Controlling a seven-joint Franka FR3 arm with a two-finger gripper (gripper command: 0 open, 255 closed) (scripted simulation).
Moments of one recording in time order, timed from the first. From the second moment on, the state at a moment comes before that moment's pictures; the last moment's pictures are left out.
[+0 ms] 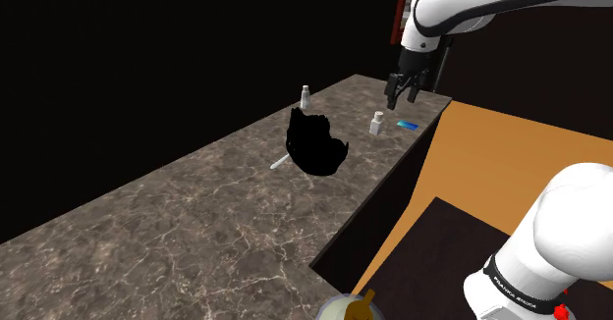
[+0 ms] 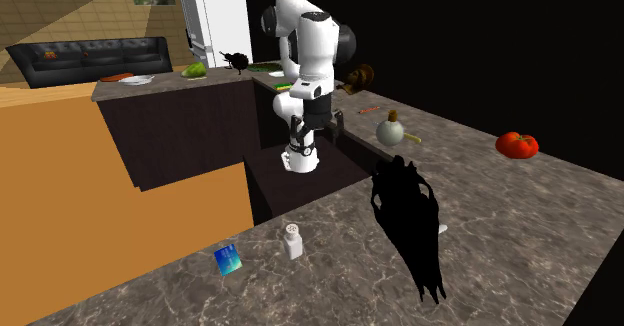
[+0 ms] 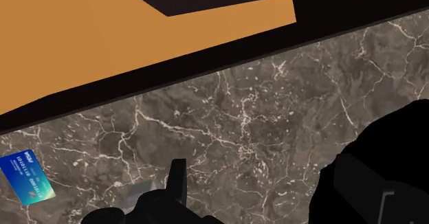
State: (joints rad) arm -0.04 -0.42 -0.25 -2.30 -0.09 1.93 -0.07
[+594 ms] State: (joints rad) arm -0.05 -0.08 -0.36 -2.10 -0.01 2.04 -0.24
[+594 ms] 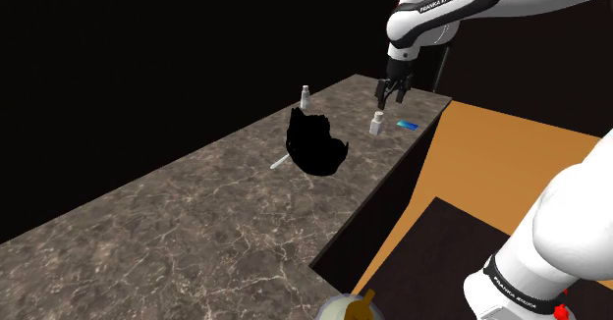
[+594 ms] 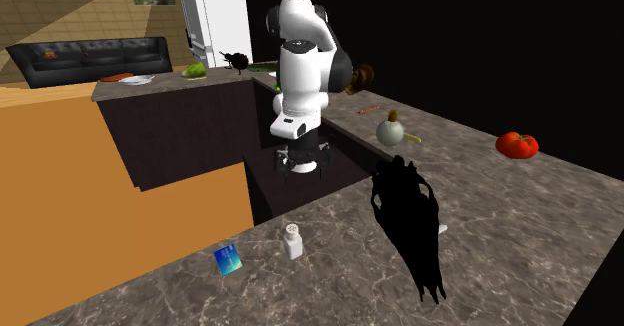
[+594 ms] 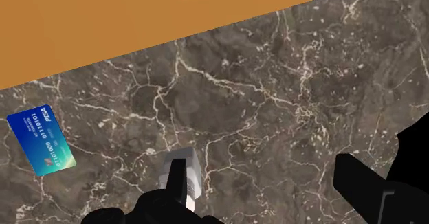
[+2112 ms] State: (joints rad) arm -0.12 0.27 -0.39 -1.90 0.13 2.15 -0.40
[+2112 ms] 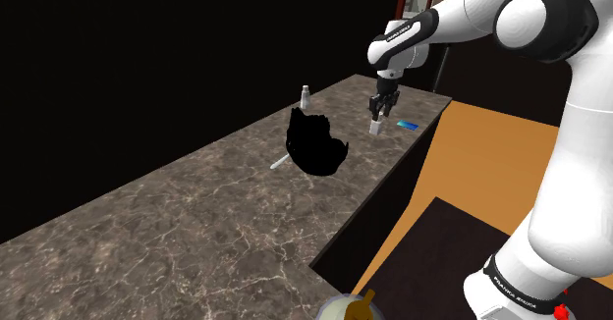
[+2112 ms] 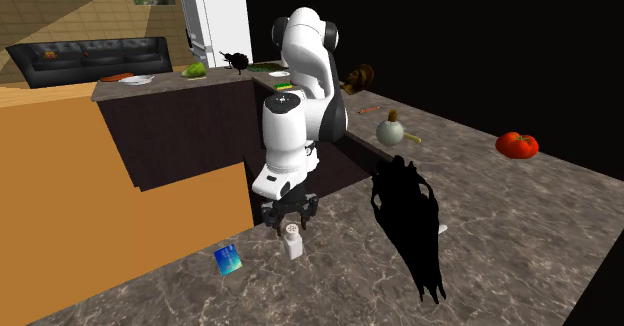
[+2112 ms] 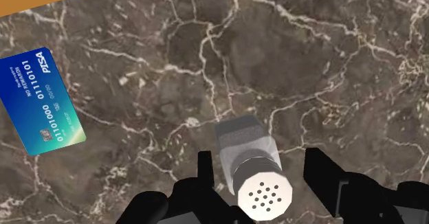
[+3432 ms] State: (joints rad) arm -0.11 0.22 -0.40 -1.83 0.10 2.03 -0.38
